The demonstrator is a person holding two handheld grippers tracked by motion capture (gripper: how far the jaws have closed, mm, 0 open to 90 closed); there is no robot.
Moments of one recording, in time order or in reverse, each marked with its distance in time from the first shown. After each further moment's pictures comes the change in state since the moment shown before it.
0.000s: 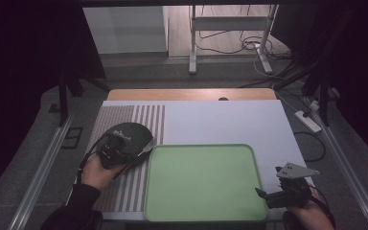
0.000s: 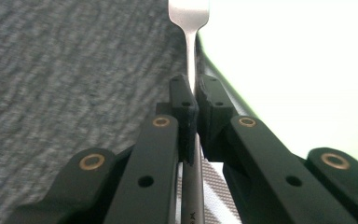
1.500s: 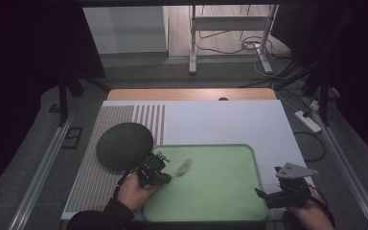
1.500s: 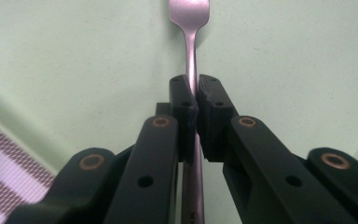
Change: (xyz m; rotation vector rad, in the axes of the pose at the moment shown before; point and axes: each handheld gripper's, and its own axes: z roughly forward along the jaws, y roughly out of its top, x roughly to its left) left arm -0.104 0.020 0.059 0.087 -0.076 0.110; right arm 0.001 0.001 0.001 0.002 0.005 -0.011
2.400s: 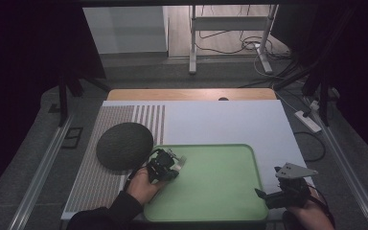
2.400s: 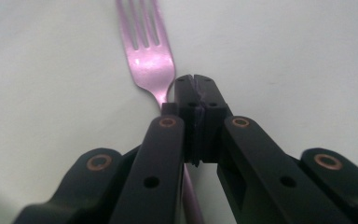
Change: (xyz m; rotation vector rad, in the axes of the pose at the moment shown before) left arm 0.010 0.021 0.019 -0.015 0.027 0.076; right arm 0.000 0.000 0.000 0.004 0.003 -0.007
